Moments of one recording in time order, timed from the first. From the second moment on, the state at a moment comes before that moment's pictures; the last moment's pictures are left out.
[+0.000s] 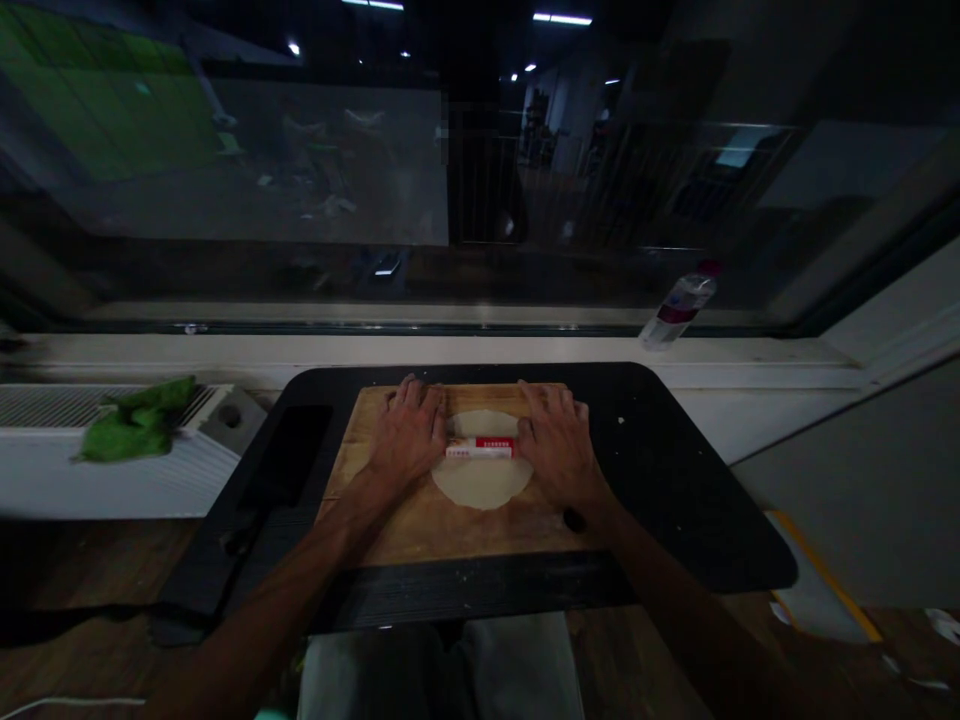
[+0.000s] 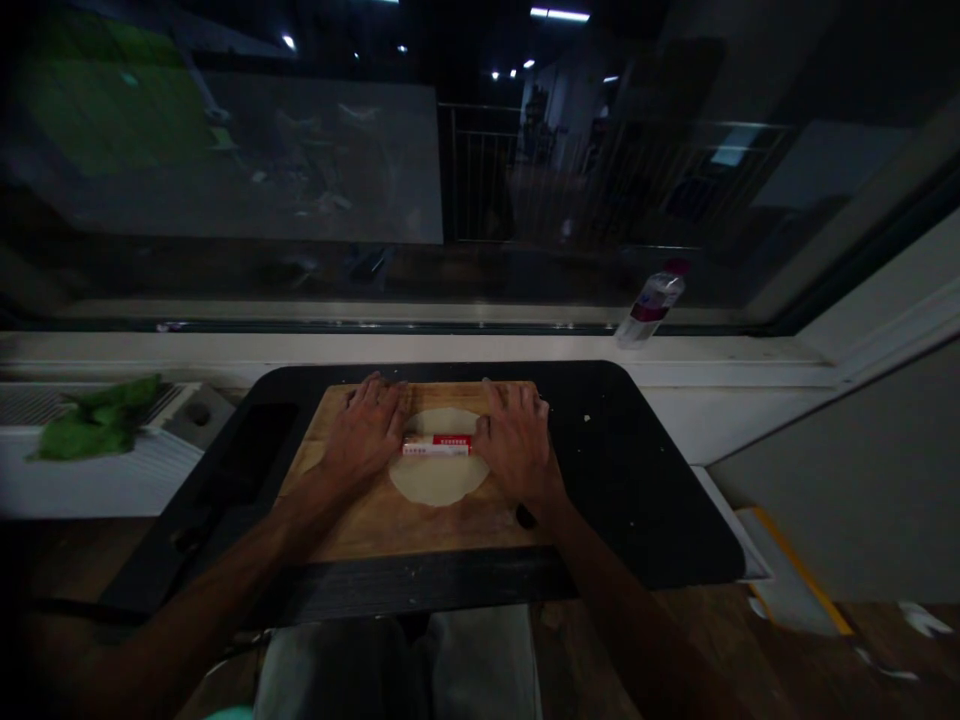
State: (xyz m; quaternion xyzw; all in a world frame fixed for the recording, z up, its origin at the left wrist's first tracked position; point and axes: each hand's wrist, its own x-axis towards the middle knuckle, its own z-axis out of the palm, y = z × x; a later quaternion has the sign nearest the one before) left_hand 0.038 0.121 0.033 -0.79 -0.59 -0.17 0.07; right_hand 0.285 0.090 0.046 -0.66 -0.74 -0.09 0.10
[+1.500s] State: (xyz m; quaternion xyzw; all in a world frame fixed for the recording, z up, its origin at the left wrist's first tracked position) left_hand 0.050 0.195 0.039 -0.78 -0.61 -0.13 0.02; right_hand 0.266 0.171 0.059 -0.68 -0.73 -0.01 0.07
